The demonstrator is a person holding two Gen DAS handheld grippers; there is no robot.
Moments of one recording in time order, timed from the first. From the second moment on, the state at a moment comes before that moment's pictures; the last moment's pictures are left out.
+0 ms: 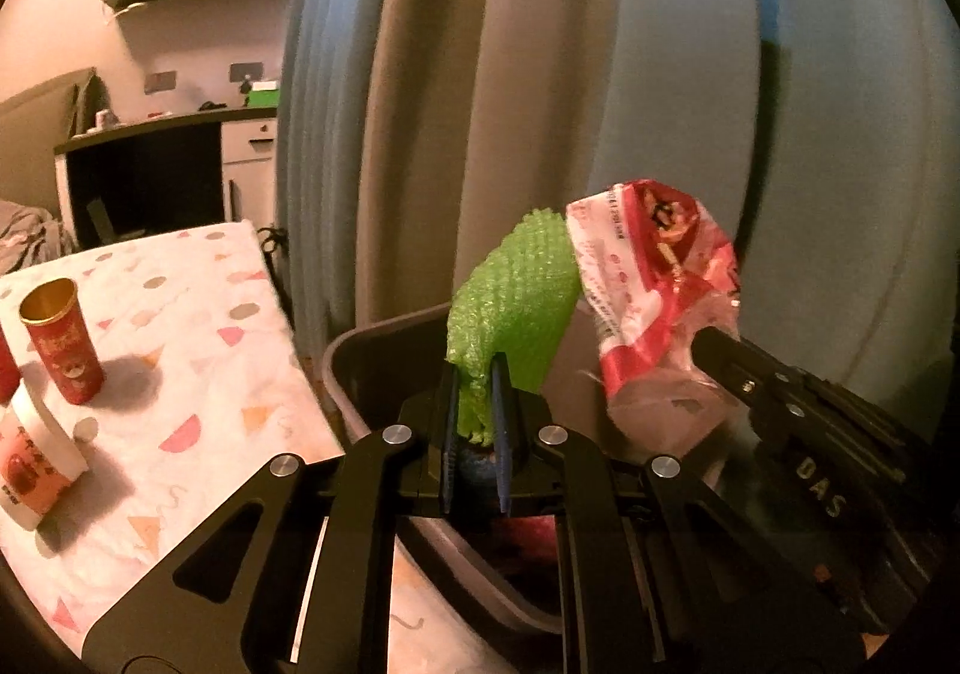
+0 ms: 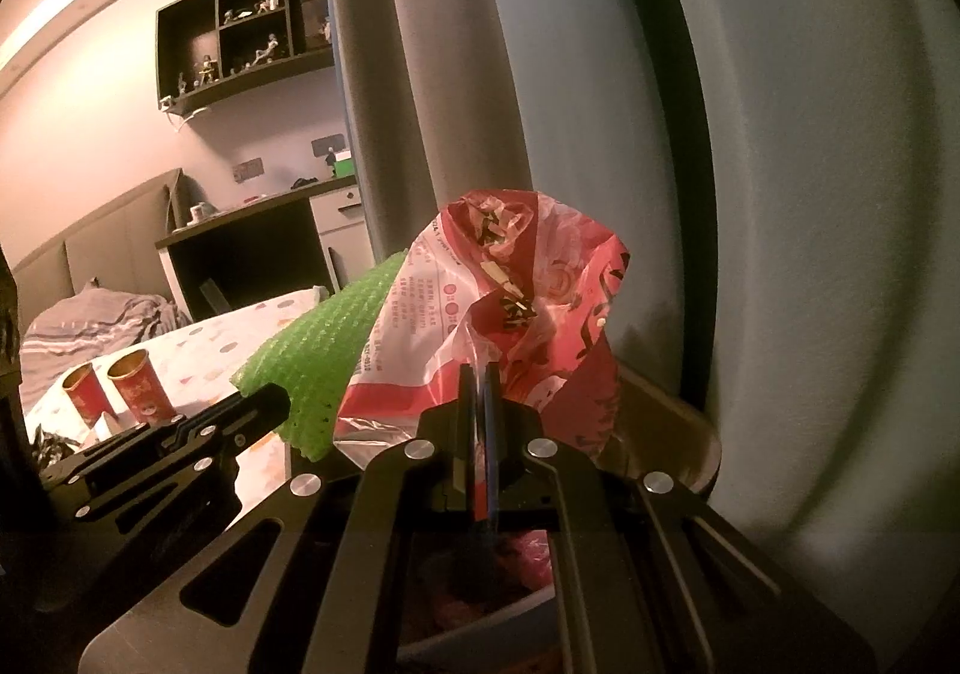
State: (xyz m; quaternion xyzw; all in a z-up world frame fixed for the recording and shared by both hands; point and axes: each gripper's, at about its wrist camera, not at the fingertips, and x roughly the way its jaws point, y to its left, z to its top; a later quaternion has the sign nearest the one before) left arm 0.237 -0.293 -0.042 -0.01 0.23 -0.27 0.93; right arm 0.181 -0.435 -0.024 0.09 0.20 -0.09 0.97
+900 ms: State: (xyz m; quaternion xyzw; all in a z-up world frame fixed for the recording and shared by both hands) left arm 0.222 -0.212 -0.030 -0.04 0.23 -0.15 0.96; right arm 0.165 -0.421 -0.023 0.09 0.19 -0.10 0.97
